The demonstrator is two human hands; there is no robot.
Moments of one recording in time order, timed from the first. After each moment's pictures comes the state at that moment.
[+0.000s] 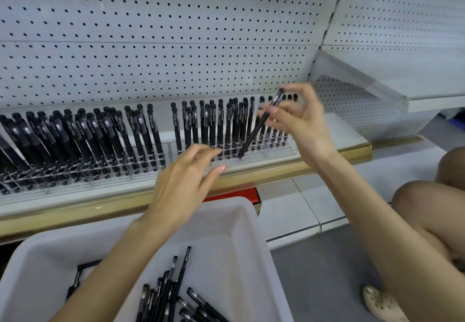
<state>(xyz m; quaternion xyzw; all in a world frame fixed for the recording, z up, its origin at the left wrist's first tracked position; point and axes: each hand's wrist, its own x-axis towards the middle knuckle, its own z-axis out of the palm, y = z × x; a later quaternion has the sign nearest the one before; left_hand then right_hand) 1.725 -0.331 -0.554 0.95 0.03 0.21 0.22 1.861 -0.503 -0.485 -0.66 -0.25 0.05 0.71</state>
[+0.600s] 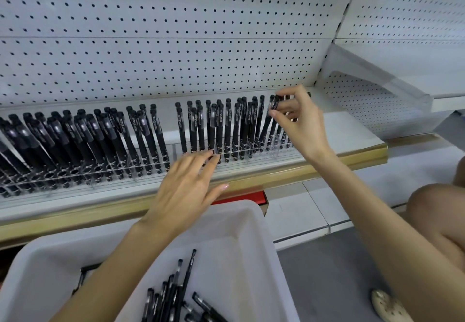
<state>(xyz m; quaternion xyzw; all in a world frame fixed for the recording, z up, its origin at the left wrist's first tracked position) 1.737 -0.310 -0.582 0.99 0.02 0.14 -0.02 1.908 -0.490 -0.522 -0.83 -0.30 -0.14 0.46</state>
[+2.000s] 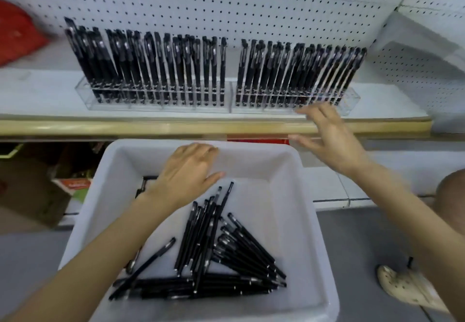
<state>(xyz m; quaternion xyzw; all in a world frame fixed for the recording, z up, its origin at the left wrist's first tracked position) 1.609 -0.294 -0.619 0.99 0.07 0.05 0.07 1.791 -0.517 -0.562 -0.88 -0.43 -0.06 0.17</state>
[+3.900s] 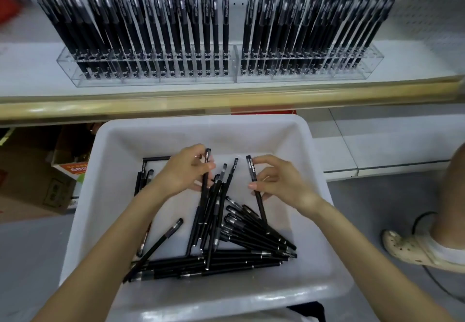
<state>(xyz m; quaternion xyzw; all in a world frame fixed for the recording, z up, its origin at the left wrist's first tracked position) 1.591 -0.276 -0.659 0.76 0.25 -0.08 0.59 1.691 -0.485 -0.666 -0.74 -0.21 0.37 0.52</state>
